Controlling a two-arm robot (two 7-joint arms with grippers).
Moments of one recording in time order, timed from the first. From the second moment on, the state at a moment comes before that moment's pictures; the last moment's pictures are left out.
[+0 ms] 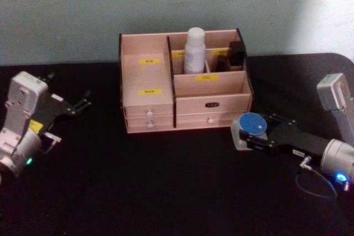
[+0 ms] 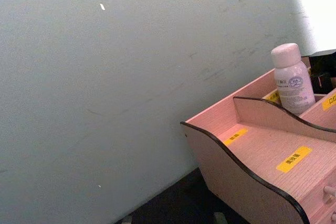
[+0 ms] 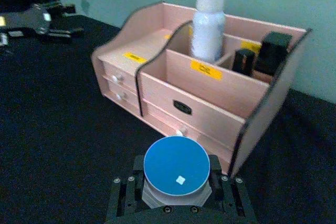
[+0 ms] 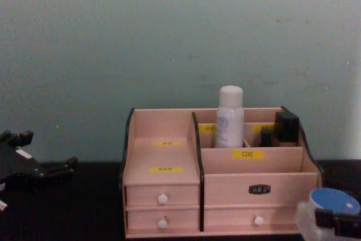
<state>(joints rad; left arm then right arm) -0.20 0.60 0.45 -1.41 -0.25 -0.12 0.03 0.09 0.62 -0.32 -1.56 0.49 0.15 0.52</state>
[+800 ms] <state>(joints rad) -0.20 0.60 0.45 -1.41 -0.25 -0.12 0.03 0.28 0.58 -0.46 -1.54 0.49 0.15 0.59</state>
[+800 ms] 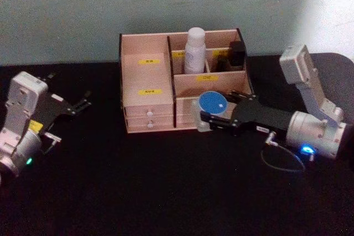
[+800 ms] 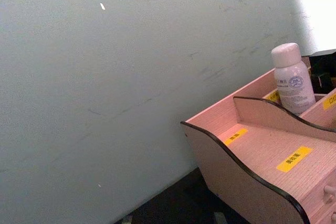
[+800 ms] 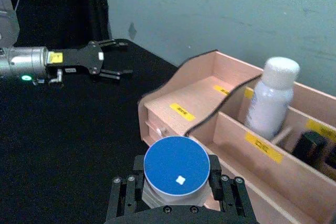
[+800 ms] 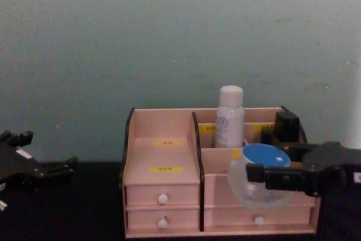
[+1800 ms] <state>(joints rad) -0.20 0.60 0.45 -1.41 -0.25 -0.12 0.03 0.50 0.41 -0.59 -1.34 0.42 0.12 0.60</state>
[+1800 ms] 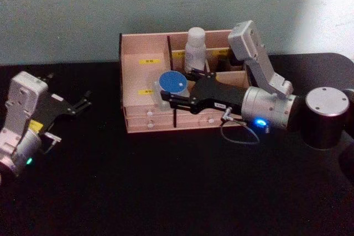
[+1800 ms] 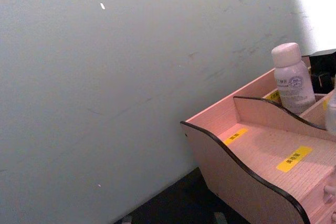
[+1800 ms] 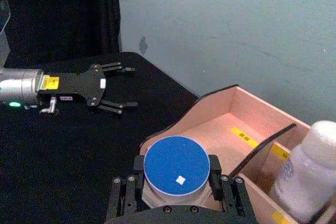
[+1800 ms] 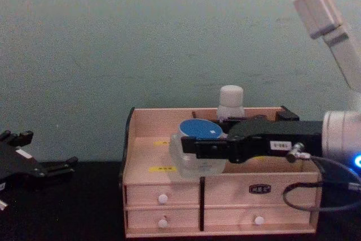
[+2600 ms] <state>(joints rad) -0.20 0.60 0.45 -1.41 -0.25 -0.12 0.03 0.64 0.29 -0.63 -1.13 0.37 0.08 0.62</state>
